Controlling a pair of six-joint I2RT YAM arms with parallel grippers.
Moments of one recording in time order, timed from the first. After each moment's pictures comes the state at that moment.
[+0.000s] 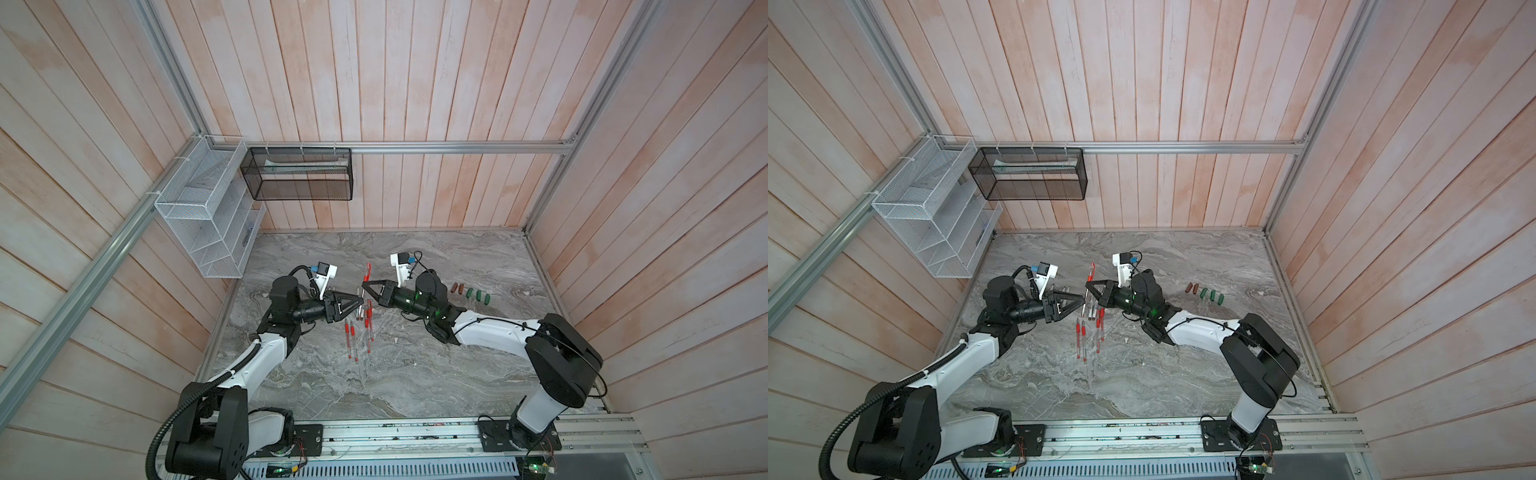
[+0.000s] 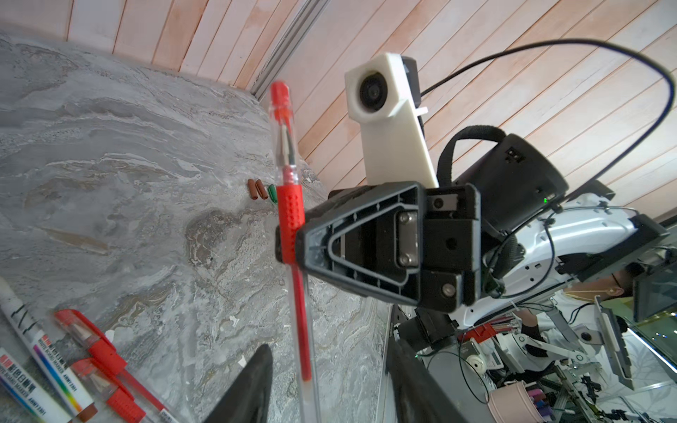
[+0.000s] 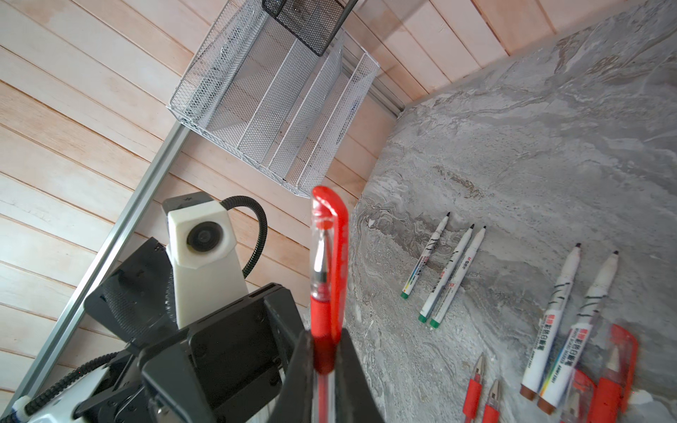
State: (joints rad) left arm -0.13 1.26 0.60 0.39 1.12 -0.50; right arm 0.84 1.68 0.96 0.66 -0.30 0.93
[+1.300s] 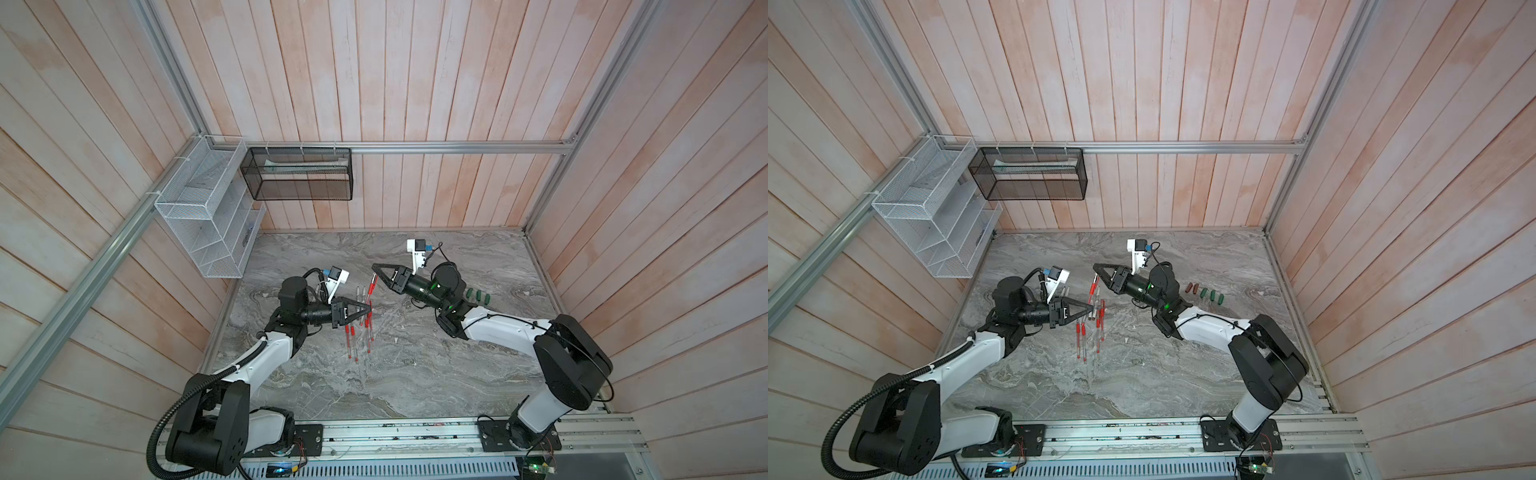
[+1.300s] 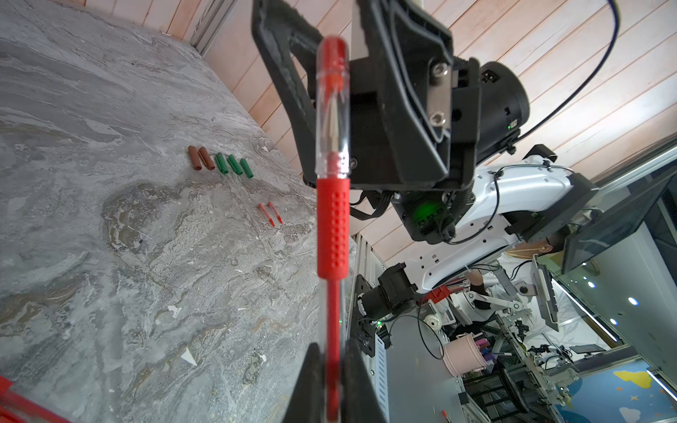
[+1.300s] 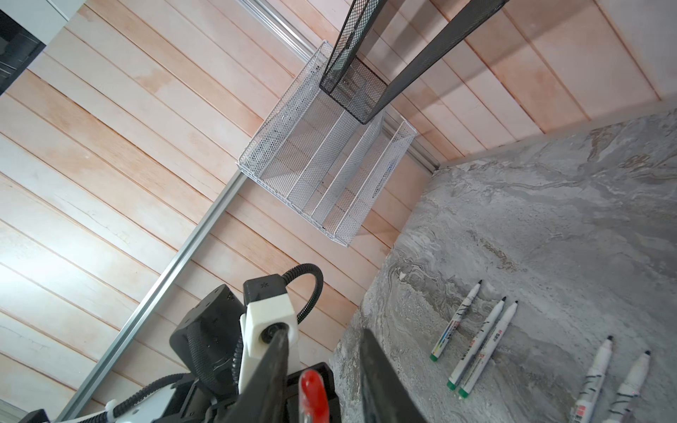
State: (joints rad) left arm -0.20 1.28 0.59 0.43 1.22 -0.55; right arm 0.75 1.64 0.93 0.84 -0.39 0.97
